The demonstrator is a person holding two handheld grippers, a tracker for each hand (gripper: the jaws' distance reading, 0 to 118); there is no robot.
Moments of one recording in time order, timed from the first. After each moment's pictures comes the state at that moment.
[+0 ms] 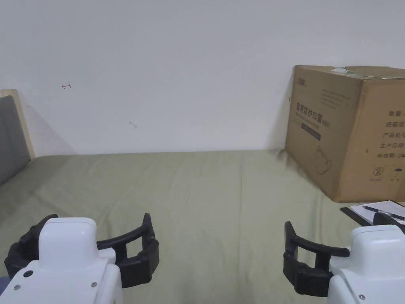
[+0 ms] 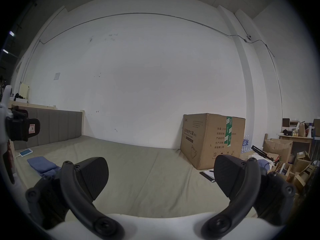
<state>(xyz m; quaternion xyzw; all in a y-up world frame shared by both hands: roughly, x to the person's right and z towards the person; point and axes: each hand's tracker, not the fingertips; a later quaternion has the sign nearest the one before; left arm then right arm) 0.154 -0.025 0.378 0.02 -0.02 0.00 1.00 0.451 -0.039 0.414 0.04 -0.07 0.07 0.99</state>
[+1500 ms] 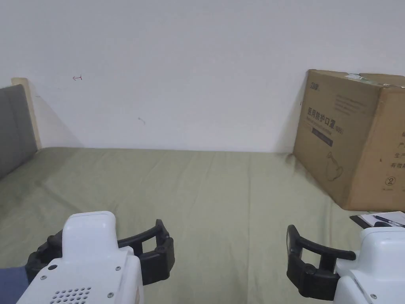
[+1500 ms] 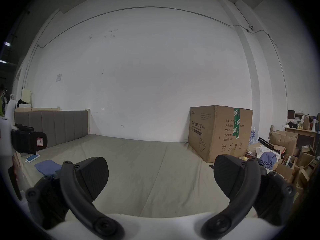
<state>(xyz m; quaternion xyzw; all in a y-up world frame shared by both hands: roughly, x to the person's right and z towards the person) 0.146 -0.021 0.366 -0.07 0.02 0.05 1.00 0.426 -0.033 0.400 0.01 -0.05 0.04 1.00</state>
